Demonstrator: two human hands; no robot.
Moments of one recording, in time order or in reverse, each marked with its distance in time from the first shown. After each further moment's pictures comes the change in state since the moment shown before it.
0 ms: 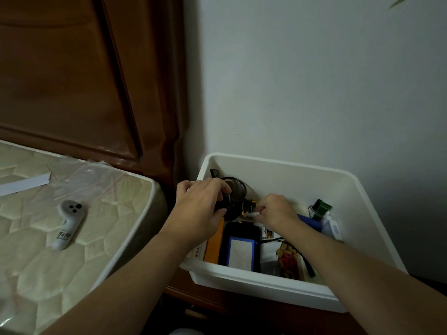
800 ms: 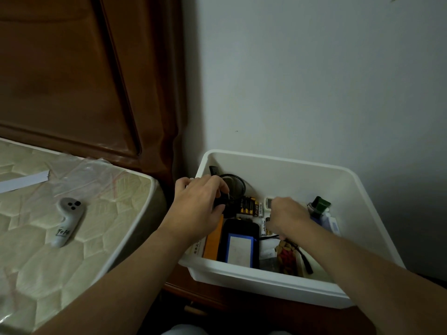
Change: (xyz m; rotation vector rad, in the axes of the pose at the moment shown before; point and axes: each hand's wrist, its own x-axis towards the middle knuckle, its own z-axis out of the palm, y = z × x) left_hand 0.000 0.004 -0.002 0.032 -0.007 -0.018; right_hand -0.015 0.001 -0.011 -0.313 -0.078 0.197
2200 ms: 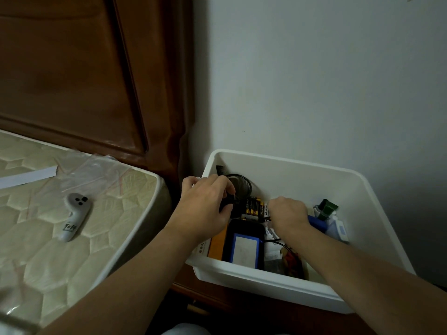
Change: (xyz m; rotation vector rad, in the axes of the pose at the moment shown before) left_hand 0.000 -0.001 0.003 0.022 0.026 0.010; right_hand 0.014 -0.008 0.016 -0.417 0.186 -0.176
